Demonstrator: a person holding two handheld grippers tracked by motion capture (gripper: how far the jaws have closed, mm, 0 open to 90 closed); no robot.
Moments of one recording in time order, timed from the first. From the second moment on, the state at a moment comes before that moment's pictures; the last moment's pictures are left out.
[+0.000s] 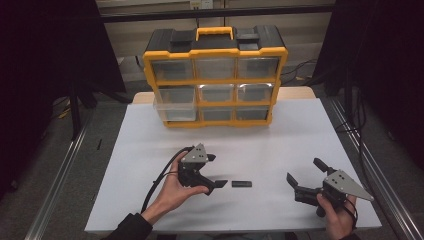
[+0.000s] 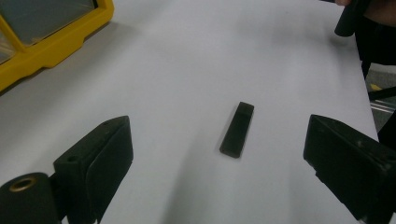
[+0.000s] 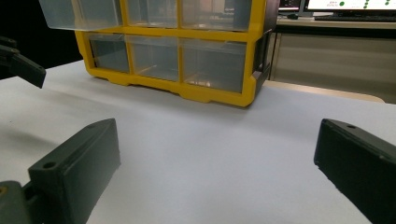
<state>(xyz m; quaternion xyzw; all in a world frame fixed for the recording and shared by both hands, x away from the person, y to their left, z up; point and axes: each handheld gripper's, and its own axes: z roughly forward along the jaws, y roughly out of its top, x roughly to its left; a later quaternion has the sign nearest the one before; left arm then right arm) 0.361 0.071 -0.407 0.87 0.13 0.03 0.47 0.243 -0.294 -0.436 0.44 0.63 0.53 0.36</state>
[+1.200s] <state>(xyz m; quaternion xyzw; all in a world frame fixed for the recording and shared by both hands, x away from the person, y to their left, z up) 0.385 0.006 -0.417 0.93 0.07 -0.02 0.35 0.243 -0.293 -0.436 0.44 0.63 0.53 0.36</state>
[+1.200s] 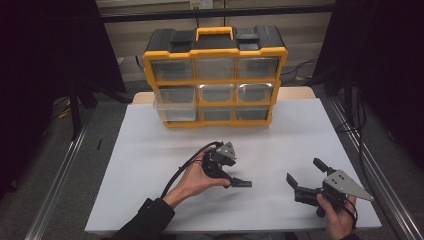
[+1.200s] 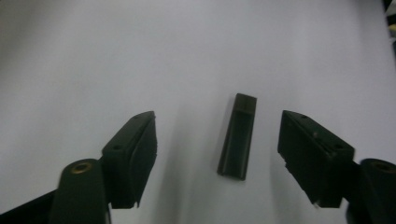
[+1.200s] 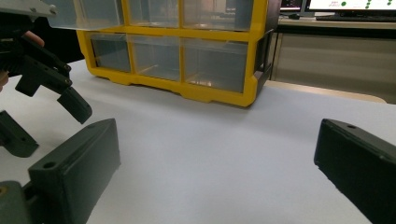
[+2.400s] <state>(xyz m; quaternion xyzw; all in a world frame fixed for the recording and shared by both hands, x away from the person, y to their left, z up) 0.385 -0.017 -0.435 0.96 0.01 -0.03 0.28 0.244 -0.292 -0.437 0.44 0.63 0.53 0.36</state>
